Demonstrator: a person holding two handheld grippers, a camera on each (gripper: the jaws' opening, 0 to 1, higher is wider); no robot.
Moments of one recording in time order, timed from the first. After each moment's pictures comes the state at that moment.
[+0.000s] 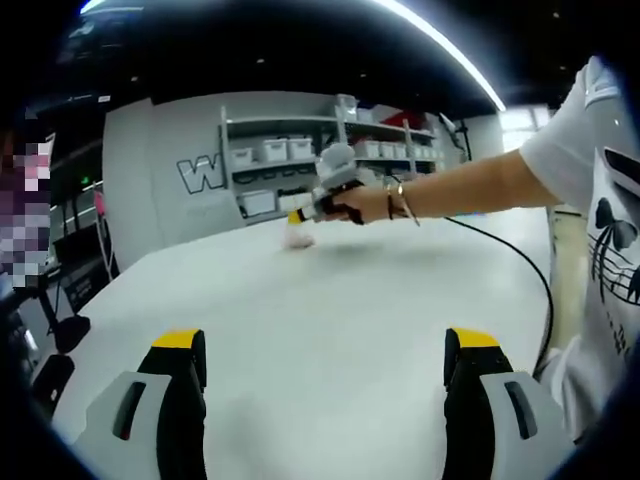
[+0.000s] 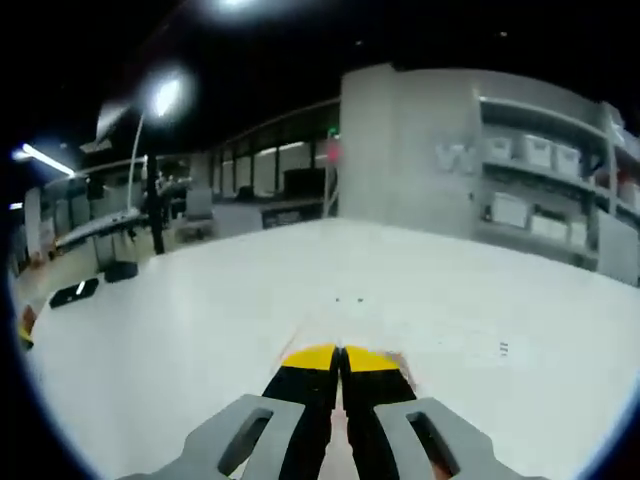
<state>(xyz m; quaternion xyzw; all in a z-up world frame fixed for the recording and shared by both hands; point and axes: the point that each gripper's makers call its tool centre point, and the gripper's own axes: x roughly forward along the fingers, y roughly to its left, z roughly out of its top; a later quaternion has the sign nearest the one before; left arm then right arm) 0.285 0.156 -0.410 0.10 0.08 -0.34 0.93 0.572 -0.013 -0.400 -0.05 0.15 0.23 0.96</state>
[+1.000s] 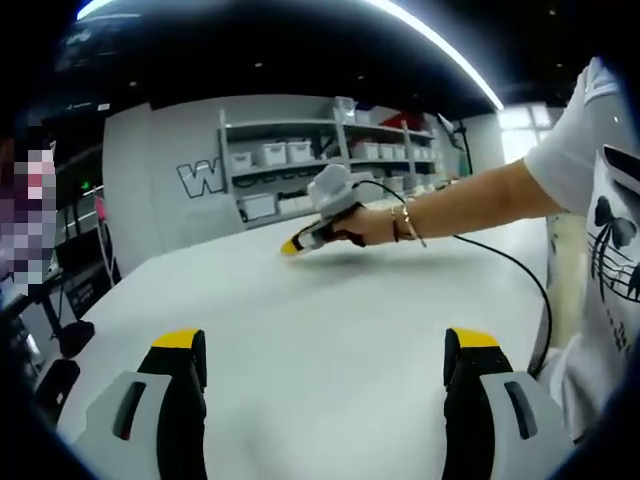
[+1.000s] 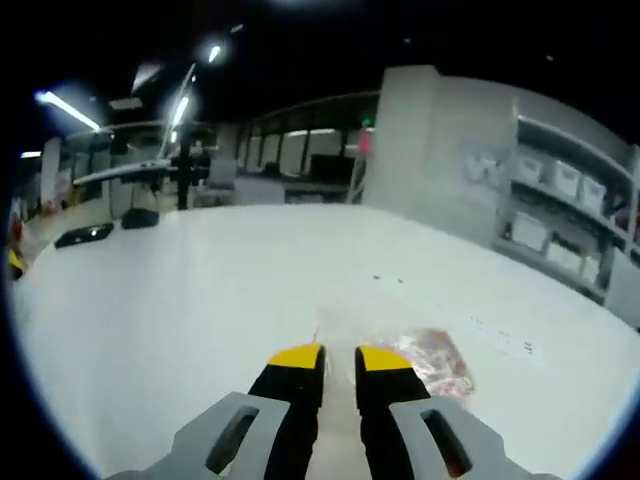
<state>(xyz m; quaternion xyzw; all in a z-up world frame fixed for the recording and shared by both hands) 0.277 0.159 -0.404 0.10 0.07 -0.33 0.93 0.577 0.008 -0.420 -0.12 0.14 0.26 0.95</state>
